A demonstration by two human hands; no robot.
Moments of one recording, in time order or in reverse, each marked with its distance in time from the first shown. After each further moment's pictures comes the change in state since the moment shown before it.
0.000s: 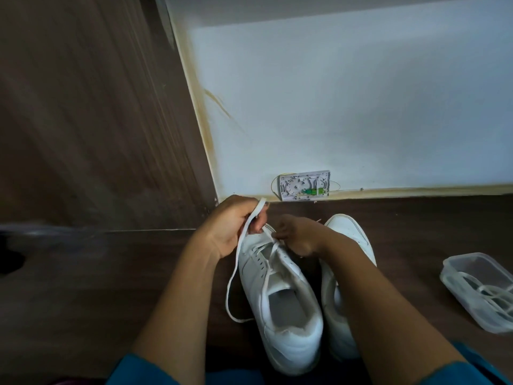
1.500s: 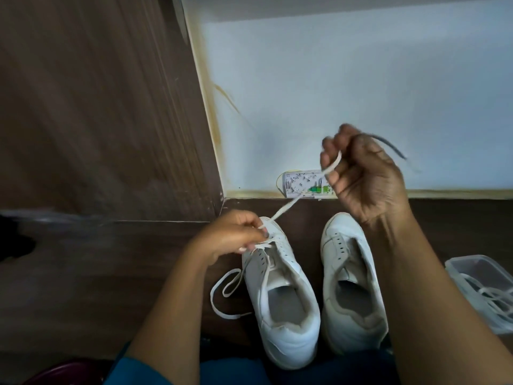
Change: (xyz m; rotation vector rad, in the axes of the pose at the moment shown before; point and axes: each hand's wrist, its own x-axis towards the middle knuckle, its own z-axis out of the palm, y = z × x) left_hand -0.016 -0.013 -0.009 0.419 0.106 -0.258; right_hand -0.057 -0.015 -0.070 1.826 0.336 -0.598
